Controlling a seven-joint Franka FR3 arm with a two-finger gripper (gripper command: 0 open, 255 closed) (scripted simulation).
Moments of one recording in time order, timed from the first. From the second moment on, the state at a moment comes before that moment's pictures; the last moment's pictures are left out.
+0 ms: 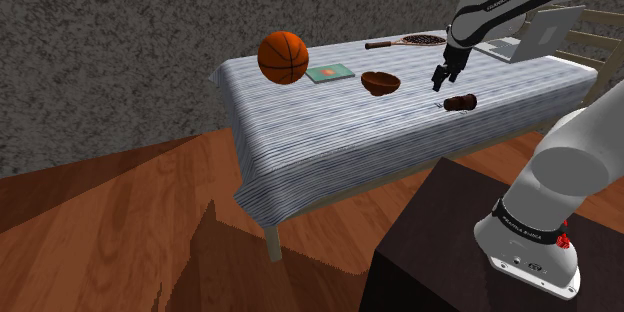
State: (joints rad) arm -0.17 -0.32 -0.57 -2.50 -0.33 2.36 -0.28
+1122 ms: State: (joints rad) arm -0.05 -0.10 -0.77 -2.35 -0.25 2.24 -1.06
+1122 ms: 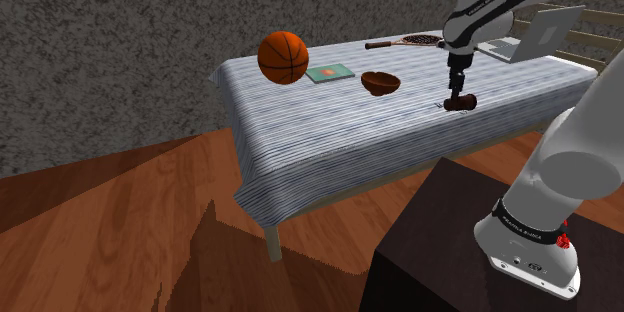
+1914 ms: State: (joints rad) arm -0.06 0.12 -0.80 -2.32 -0.16 2.32 -1.49
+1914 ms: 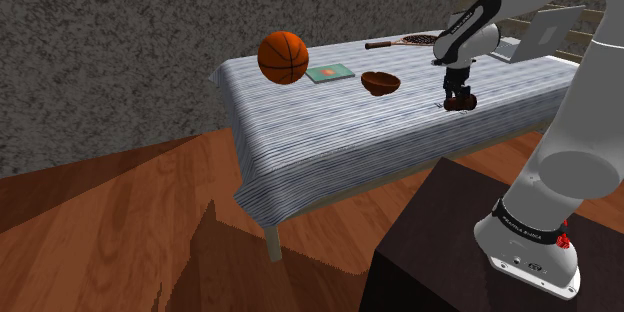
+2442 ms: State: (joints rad) arm -0.06 0.12 -0.80 -2.32 -0.16 2.32 -1.49
